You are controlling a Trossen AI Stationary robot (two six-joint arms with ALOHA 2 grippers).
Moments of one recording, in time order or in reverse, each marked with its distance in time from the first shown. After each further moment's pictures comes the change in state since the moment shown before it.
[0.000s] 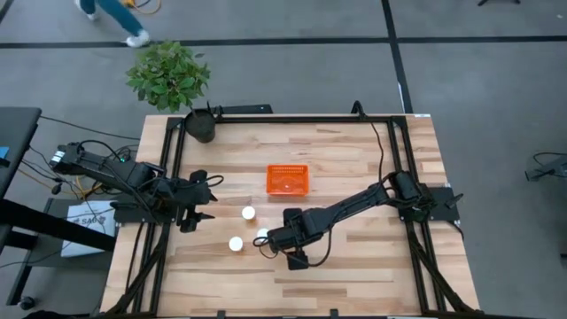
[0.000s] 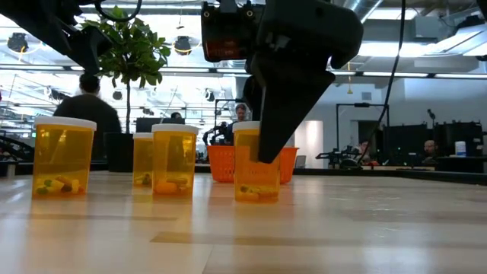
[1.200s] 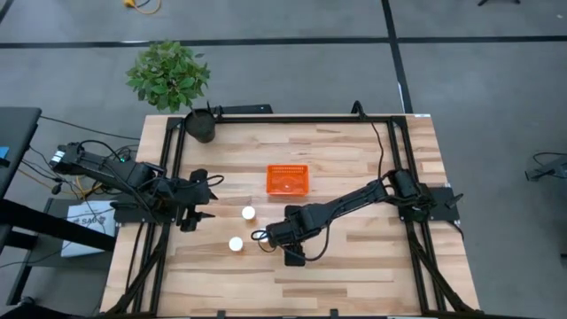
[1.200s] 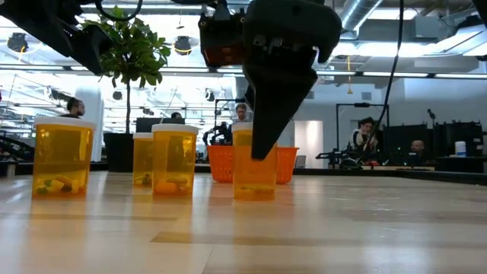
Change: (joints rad) left arm 0.000 0.000 0.000 0.000 -0.026 0.034; right arm -0.029 -0.002 0.010 -0.014 -0.039 0.079
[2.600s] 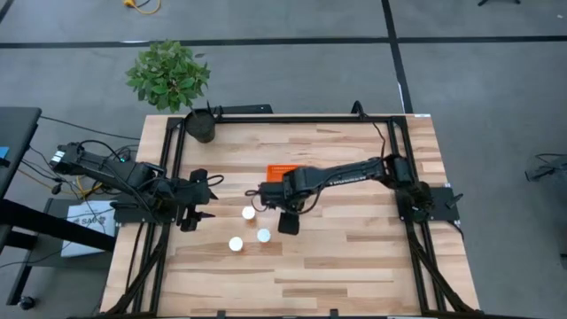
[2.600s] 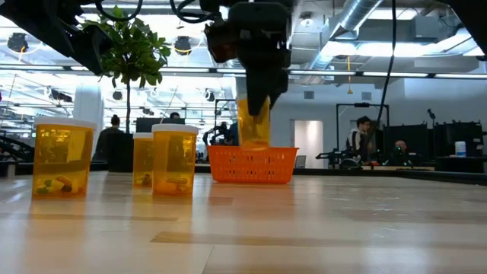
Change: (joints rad) left arm 0.000 0.000 0.000 0.001 -0.001 -0.005; right arm -0.206 -0.007 0.212 -0.313 -0.074 -0.044
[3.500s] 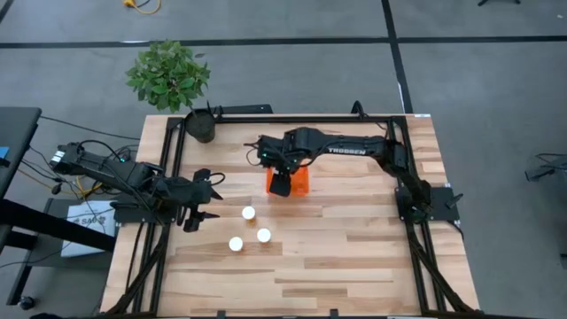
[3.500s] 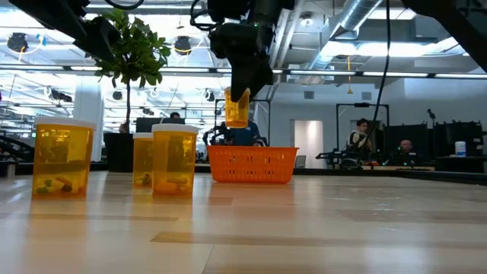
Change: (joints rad) left arm 0.000 0.000 0.000 0.105 0.000 0.011; right arm -0.219 0.009 0.174 -0.038 0.044 -0.140
